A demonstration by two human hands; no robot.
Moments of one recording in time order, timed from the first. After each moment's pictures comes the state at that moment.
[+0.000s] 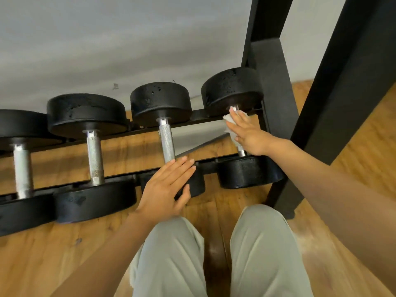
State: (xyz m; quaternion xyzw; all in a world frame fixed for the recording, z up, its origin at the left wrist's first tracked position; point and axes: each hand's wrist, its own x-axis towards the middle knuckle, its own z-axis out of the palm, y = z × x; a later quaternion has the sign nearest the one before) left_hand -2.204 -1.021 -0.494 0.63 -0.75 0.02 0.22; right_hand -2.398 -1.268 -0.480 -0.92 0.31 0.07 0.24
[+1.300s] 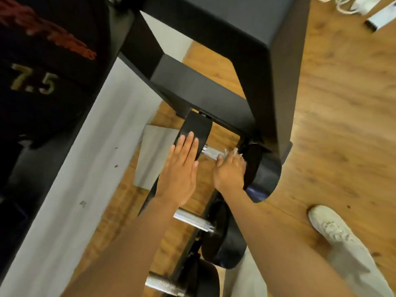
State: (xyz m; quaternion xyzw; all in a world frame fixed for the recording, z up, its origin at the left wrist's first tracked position) left_hand -2.172 -1.271 -0.378 0.41 -0.90 -0.10 -0.11; right_hand -2.297 -1.217 -0.443 -0.28 0.84 -0.14 0.44
